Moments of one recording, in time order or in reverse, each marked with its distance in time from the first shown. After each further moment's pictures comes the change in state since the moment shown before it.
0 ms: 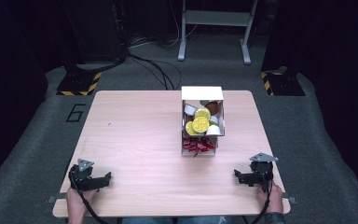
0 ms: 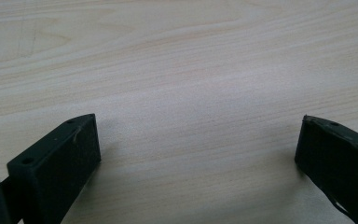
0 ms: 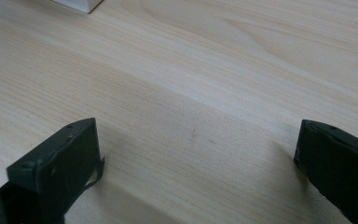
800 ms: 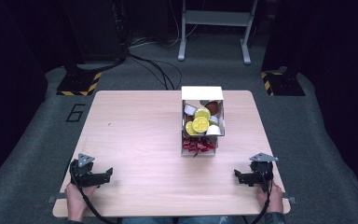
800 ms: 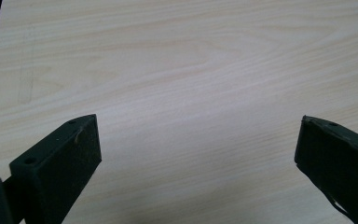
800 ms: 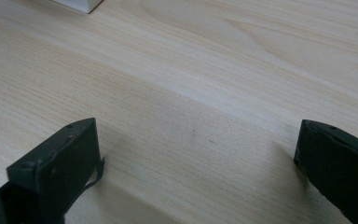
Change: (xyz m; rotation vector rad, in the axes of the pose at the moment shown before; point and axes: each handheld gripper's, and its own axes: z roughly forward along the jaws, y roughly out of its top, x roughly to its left) left arm -0.010 0.029 -0.019 -0.044 -0.056 0.037; right arm 0.000 0.000 0.000 -0.001 -0.003 0.003
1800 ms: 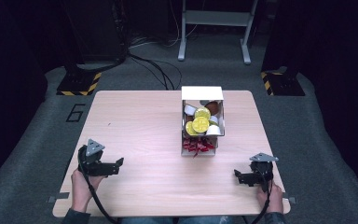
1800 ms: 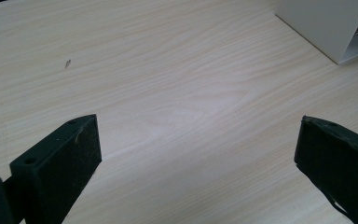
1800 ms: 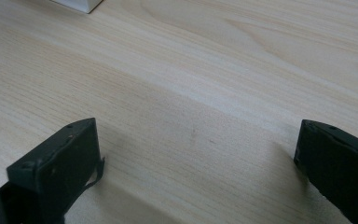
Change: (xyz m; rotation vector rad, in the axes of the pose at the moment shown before) left arm -0.036 0.059 -0.026 -0.060 -0.102 0.125; right arm 0.000 0.000 0.000 0.000 0.000 0.000
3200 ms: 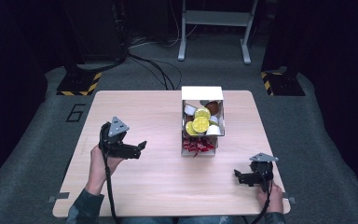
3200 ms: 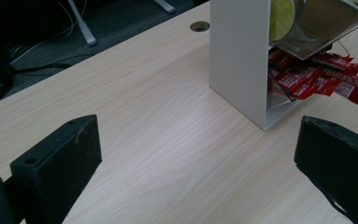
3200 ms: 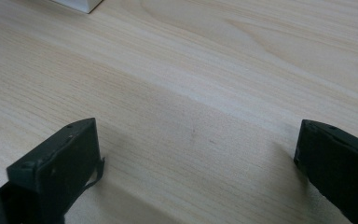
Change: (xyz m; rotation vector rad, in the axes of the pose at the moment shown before) left arm -0.054 0.094 -0.004 -0.088 -0.115 0.197; right arm 0.000 0.000 0.000 0.000 0.000 0.000
